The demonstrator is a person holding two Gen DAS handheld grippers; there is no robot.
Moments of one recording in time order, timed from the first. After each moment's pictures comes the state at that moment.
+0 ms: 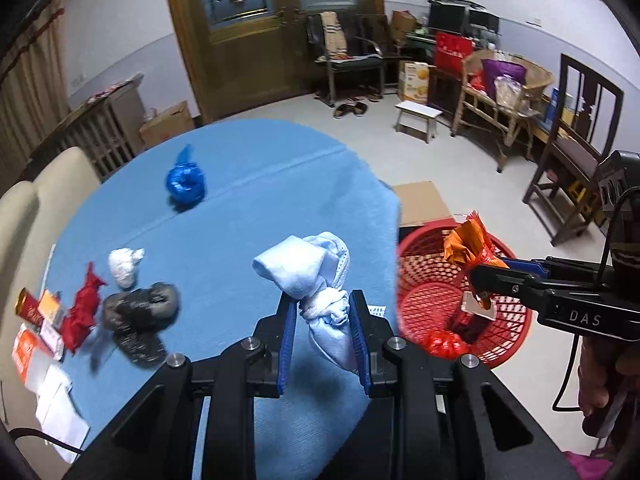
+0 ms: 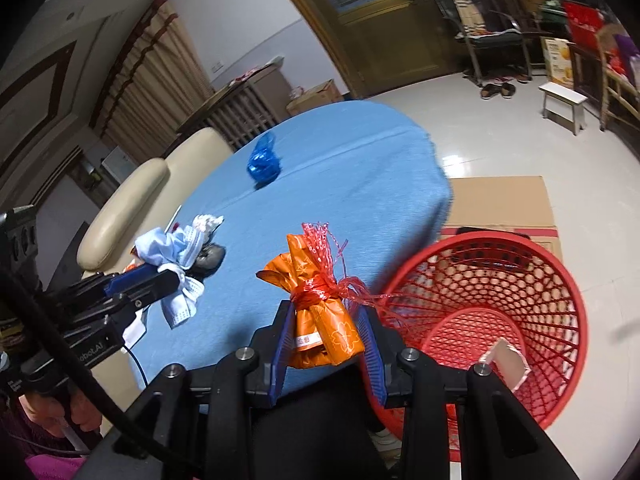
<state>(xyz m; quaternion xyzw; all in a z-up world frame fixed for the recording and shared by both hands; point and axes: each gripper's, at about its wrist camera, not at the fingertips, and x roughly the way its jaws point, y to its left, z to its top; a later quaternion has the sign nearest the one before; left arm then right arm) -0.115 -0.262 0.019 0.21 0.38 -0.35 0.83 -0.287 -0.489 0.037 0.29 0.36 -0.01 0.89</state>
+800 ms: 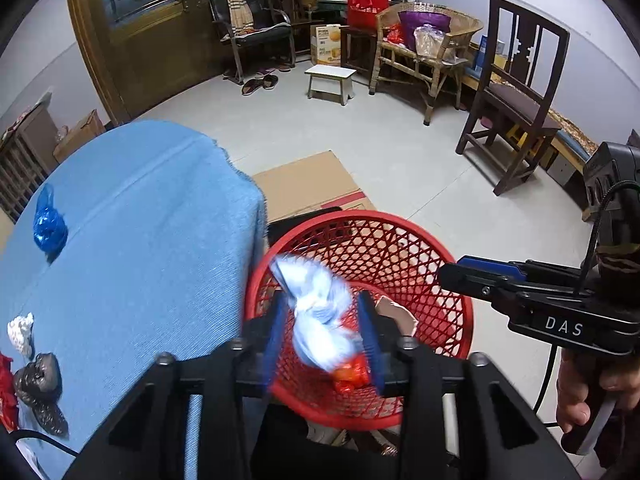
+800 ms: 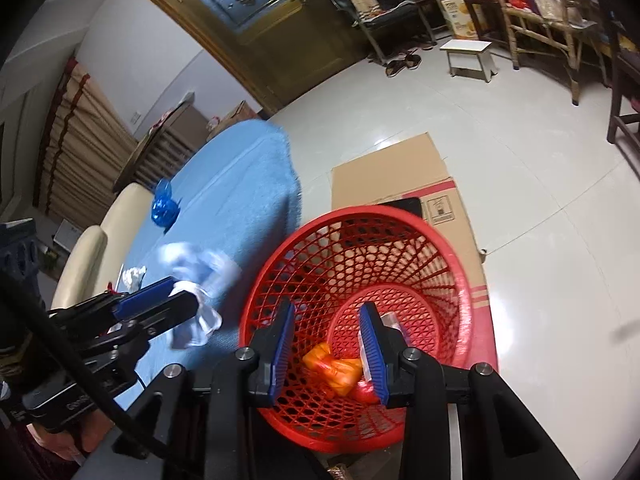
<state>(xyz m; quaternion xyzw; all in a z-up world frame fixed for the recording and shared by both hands) -0.146 -0.397 -0.031 0.26 0.41 -0.46 0.75 -0.351 -0.591 -0.015 0.38 0.36 -0.14 0.84</state>
